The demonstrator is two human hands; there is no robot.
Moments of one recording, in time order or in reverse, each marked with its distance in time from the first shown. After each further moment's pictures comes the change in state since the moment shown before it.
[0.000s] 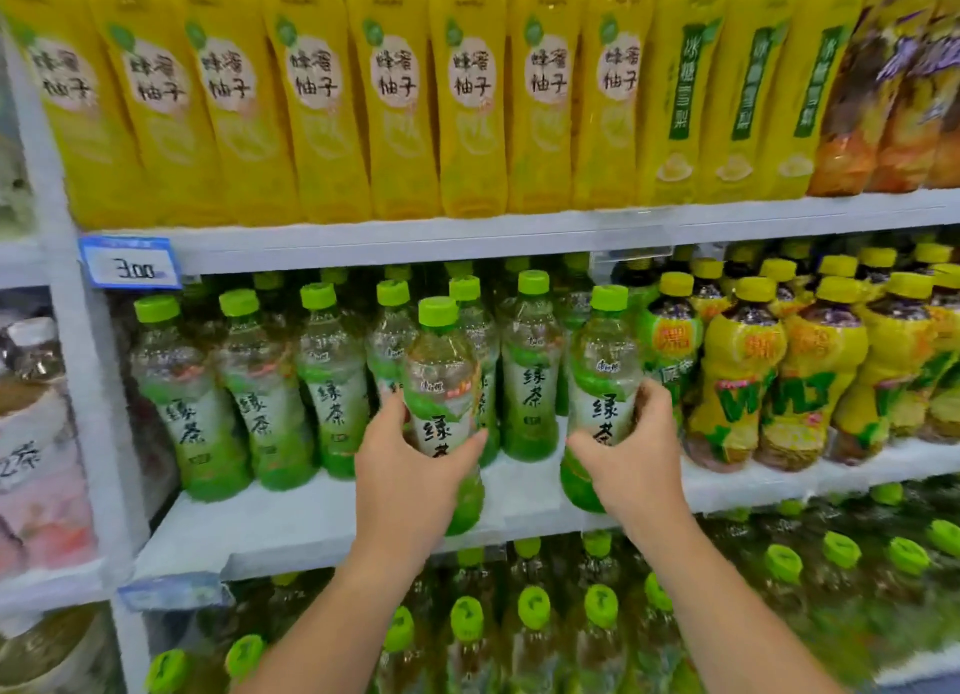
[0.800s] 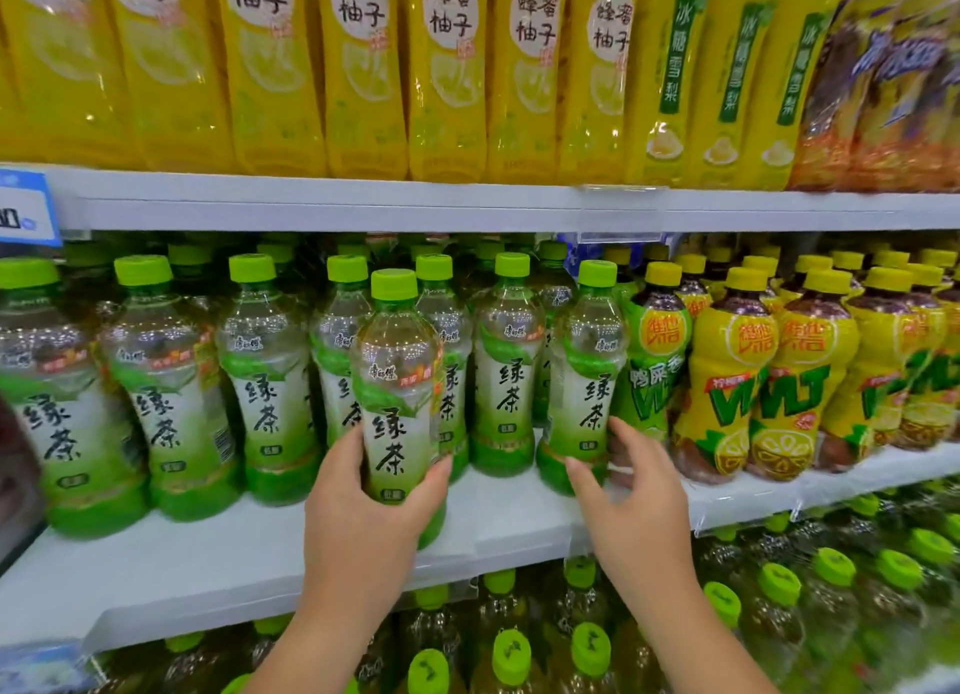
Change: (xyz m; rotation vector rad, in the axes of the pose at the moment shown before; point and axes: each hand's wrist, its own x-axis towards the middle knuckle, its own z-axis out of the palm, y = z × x) left_hand -0.007 -0.081 0.022 -0.125 0.020 -0.008; right_hand -0.011 0.063 0.002 -0.262 0.193 -0.199
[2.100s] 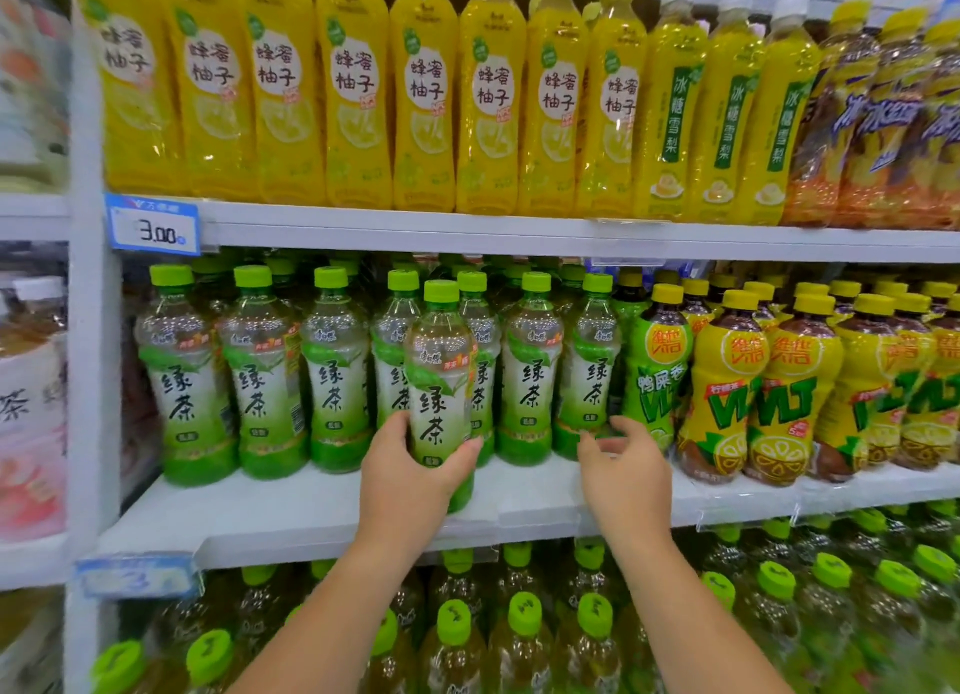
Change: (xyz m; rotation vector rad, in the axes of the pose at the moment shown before) left_hand 0.000 0.013 0.000 -0.042 -0.021 -0.081; right_hand 0.010 -0.033 0.006 0.039 -0.049 0.251
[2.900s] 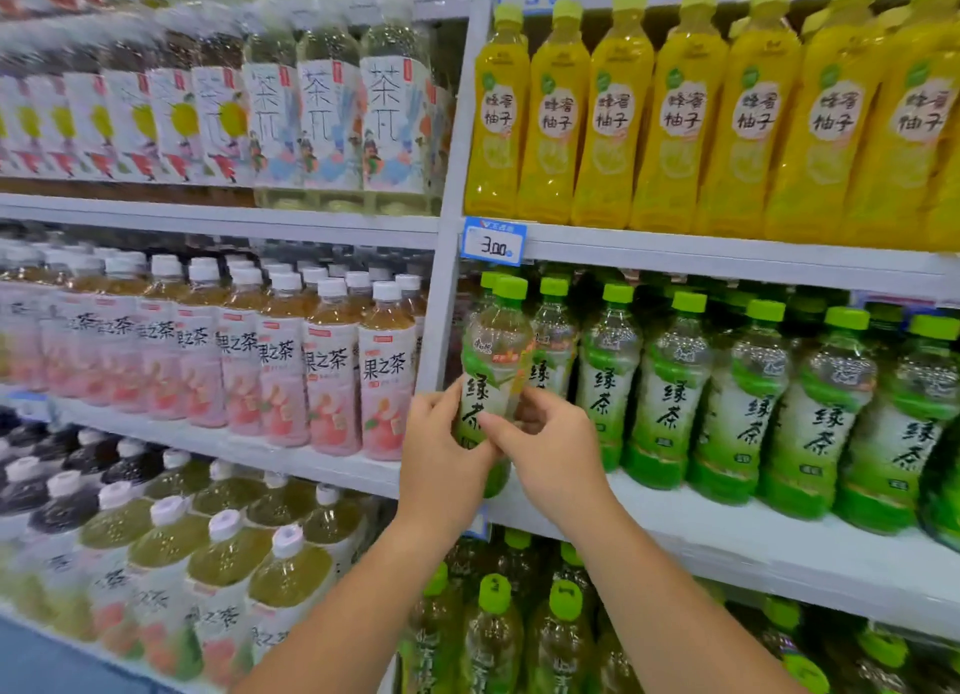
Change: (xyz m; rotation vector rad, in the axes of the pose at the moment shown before) left_hand -0.008 0.004 -0.201 0.375 0.339 0.132; right_hand -0.157 -0.167 0.171 0.390 -0.724 -0.309
